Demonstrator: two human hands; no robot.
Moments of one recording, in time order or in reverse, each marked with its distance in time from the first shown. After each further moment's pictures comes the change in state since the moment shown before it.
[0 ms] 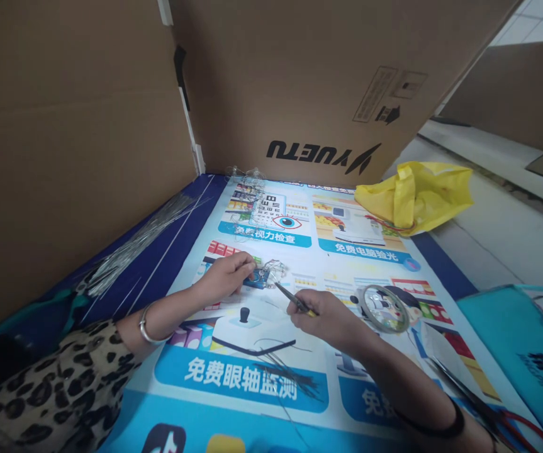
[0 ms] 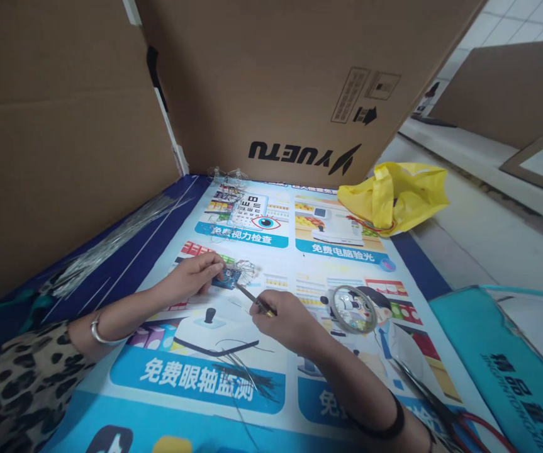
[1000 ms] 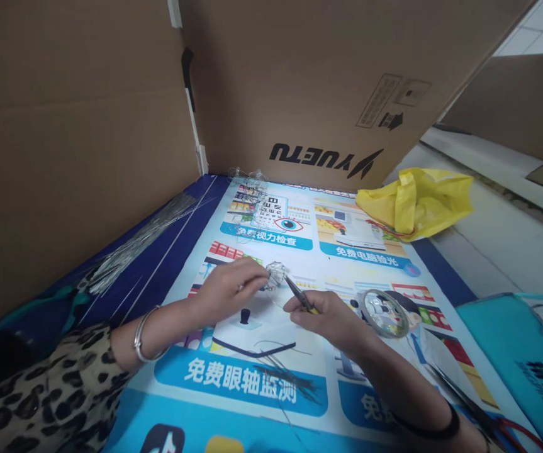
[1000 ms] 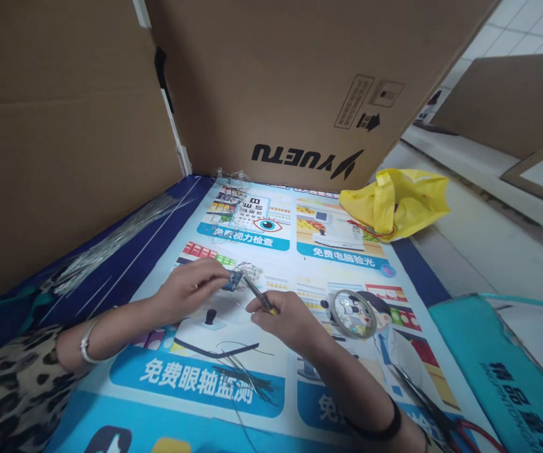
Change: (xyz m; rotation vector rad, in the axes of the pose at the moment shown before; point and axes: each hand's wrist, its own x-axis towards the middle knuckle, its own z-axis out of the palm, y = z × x) left_hand -0.019 0.019 0.005 0.373 0.187 0.551; right_hand 0.003 0.003 0.002 0.222 0.039 0.055
